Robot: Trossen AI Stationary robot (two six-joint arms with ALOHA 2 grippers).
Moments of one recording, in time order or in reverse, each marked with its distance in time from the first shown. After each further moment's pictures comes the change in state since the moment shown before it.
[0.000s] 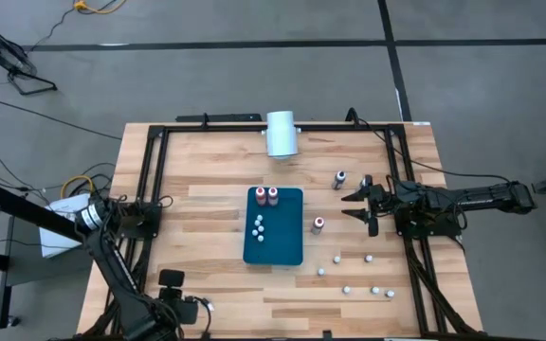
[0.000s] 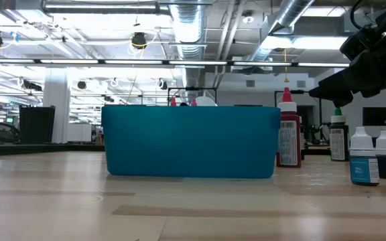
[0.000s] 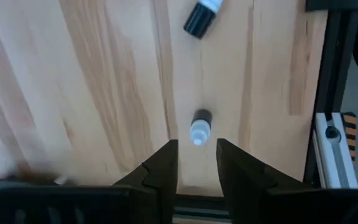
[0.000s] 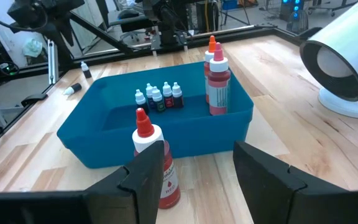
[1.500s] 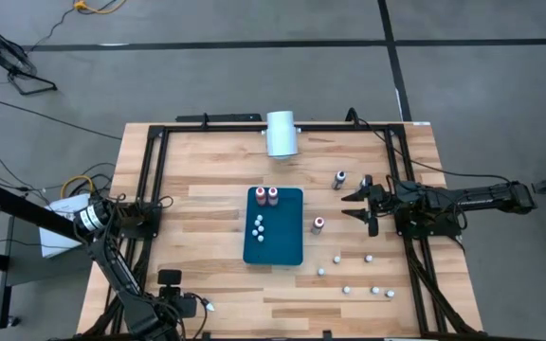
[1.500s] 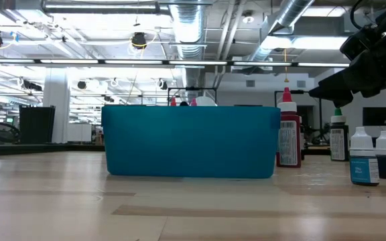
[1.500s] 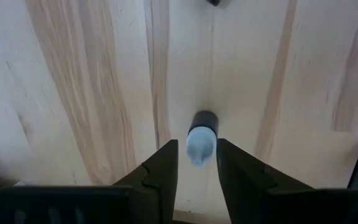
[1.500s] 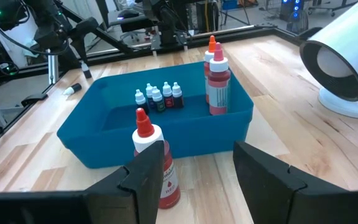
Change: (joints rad) left arm -0.029 0.000 -0.230 0.214 0.015 -0.098; right arm 0.000 0.000 0.000 0.000 0.000 0.000
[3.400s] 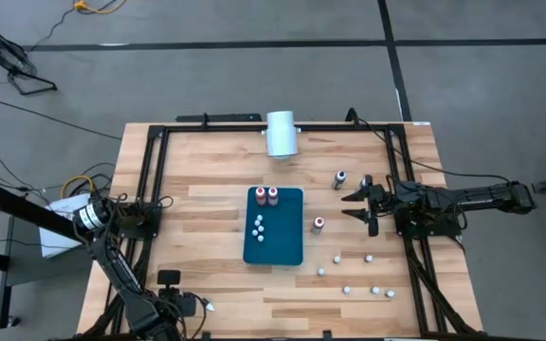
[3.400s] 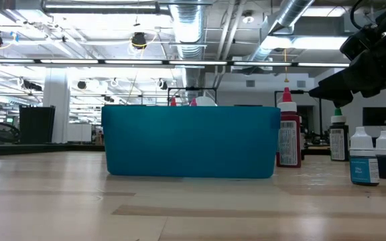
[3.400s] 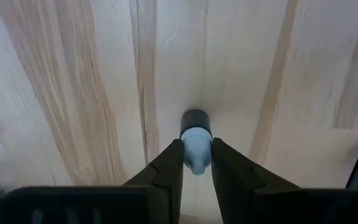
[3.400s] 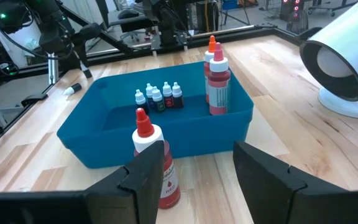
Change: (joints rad) left arm 0.002 -0.011 -0.063 0.108 0.042 -0.011; right arm 0.000 0.000 0.000 0.000 0.000 0.000
